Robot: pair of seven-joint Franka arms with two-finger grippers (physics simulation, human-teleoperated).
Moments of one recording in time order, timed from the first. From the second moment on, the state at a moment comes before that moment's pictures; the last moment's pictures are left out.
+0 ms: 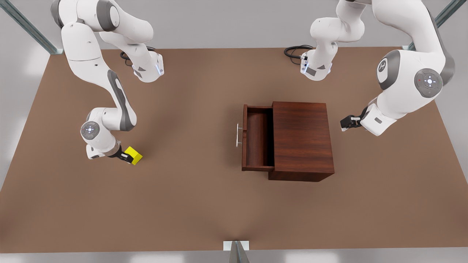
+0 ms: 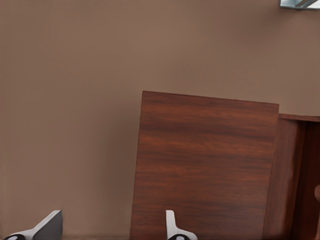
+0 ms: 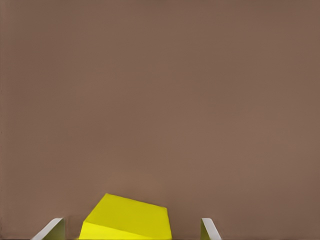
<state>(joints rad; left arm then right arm) -0.08 0.10 -0.03 -1.58 -0.05 1.61 -0.14 0.03 0.37 -0.07 -2.17 -0.05 2.59 0.41</state>
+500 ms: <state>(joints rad) -0.08 0.08 -0.01 -1.57 -0.04 1.58 -0.10 0.03 0.44 -0.07 -2.17 -0.05 2.65 0.38</state>
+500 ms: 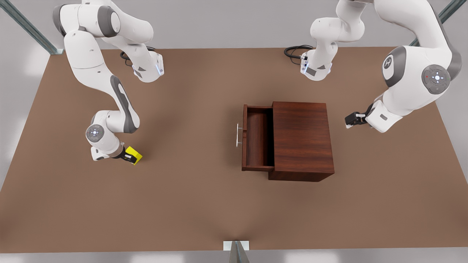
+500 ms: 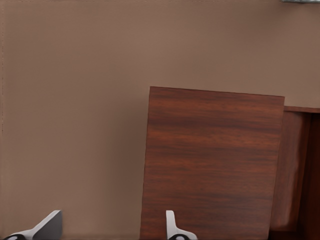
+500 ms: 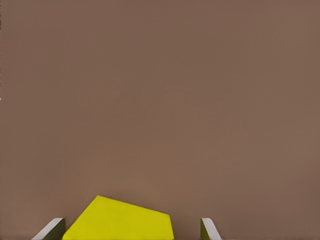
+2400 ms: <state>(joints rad) -0.09 0.05 0.02 -1.64 -0.04 1.52 -0.06 0.00 0.35 -0.07 -2.21 -0.03 2.59 0.36</state>
